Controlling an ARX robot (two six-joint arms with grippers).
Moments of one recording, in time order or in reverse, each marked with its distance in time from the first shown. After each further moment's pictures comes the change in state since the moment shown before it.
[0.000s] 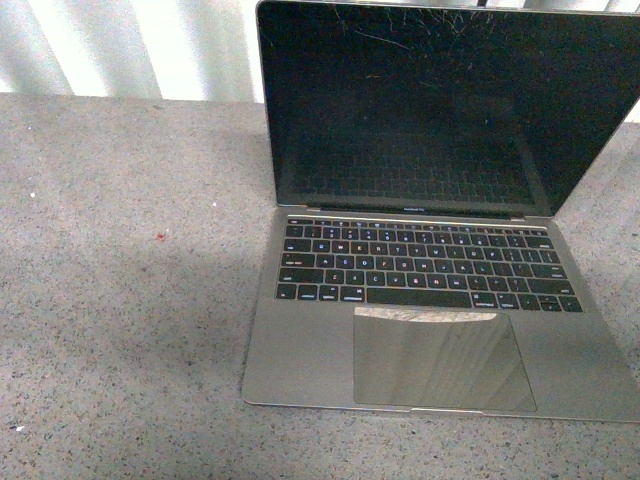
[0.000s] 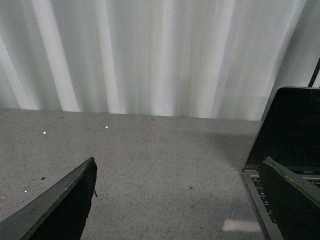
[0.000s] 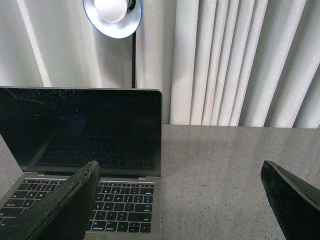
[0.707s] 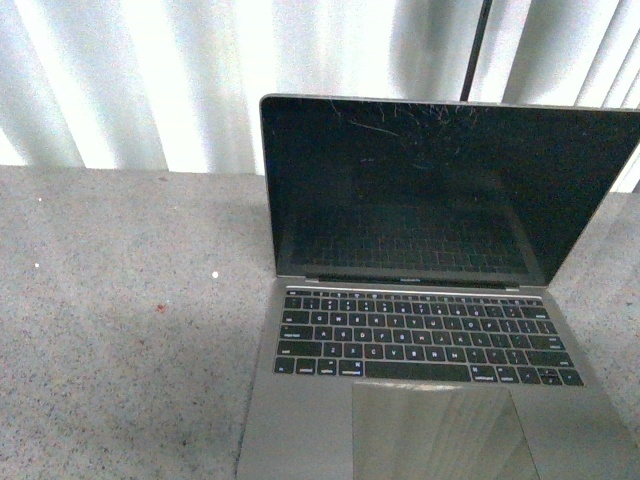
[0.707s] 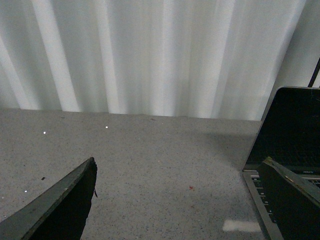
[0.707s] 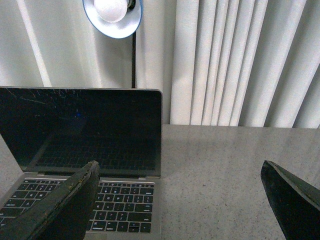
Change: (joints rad) left arm 0.000 0.000 0.000 0.000 0.000 0.000; right arm 0.000 0.000 0.000 0.000 0.000 0.000
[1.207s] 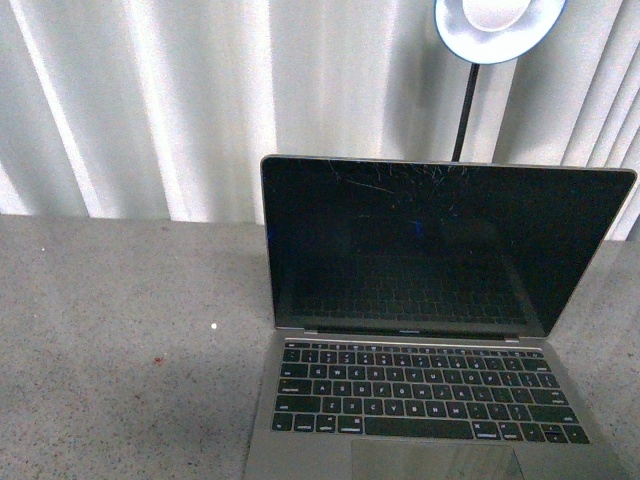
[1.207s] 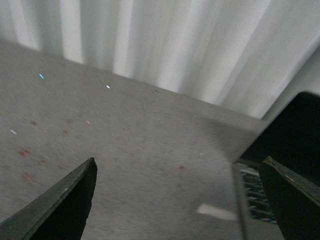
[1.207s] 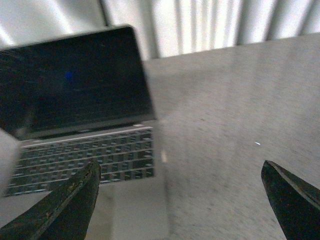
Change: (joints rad) left arm -0.003 0.568 0.201 0.388 0.148 -0.363; right arm -0.028 0.444 0.261 -0.147 -0.040 0.162
